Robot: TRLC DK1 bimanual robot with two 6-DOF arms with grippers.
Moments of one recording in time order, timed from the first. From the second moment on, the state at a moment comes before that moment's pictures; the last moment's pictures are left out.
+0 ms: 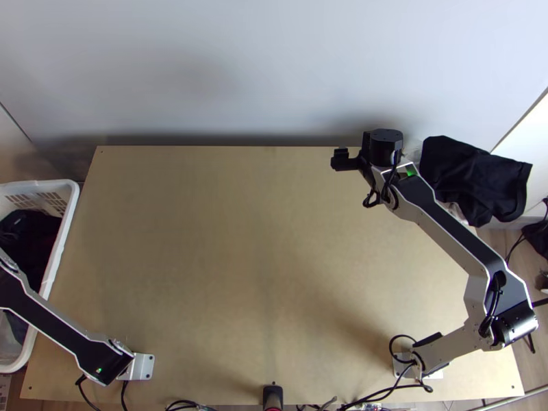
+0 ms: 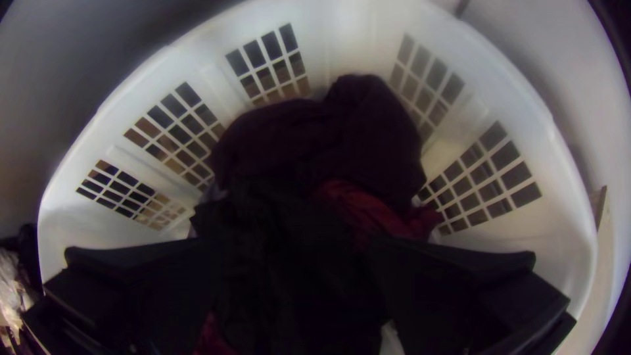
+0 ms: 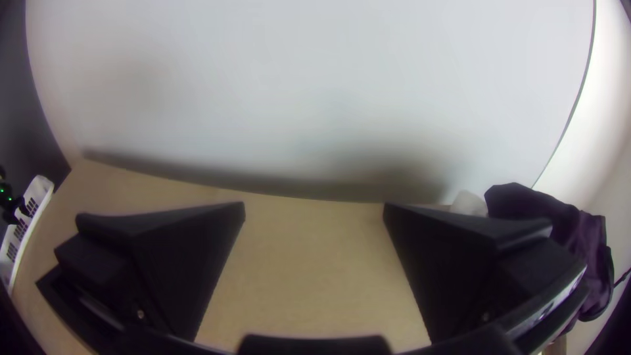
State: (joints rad) left arm 0.93 2.32 1.91 -0.63 -0.18 -0.09; right arm 0.39 1.64 1.36 -0.14 0.26 0.13
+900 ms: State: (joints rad) left arm 0.98 2.49 1.93 -0.83 -0.17 -0.01; right arm 0.40 1.66 1.39 -0.15 0.30 0.10
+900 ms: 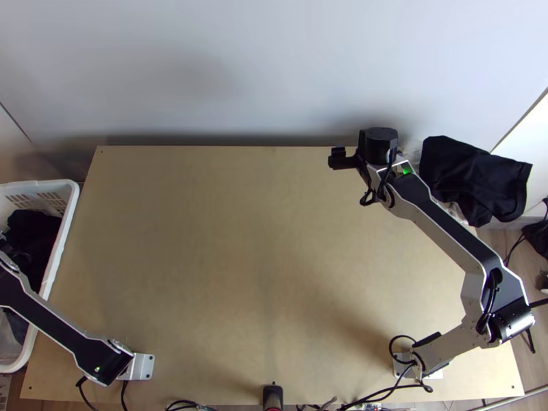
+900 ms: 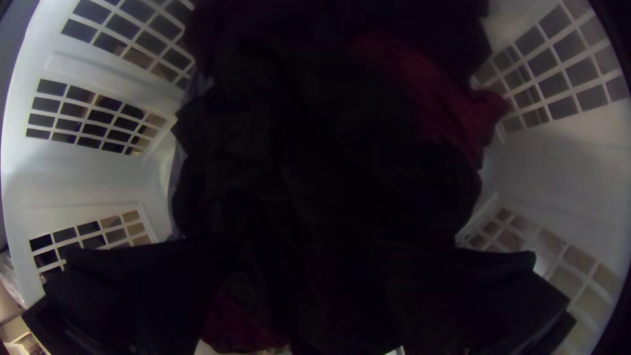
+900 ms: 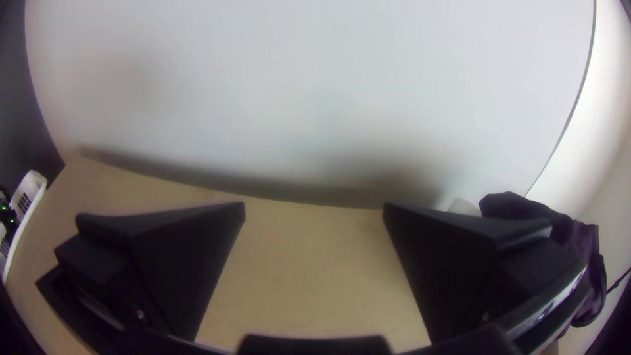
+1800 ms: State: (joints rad) left arm 0.98 2.56 1.96 -0.74 -0.17 0.06; right arm 0.43 1.66 1.42 -0.14 0.37 0.05
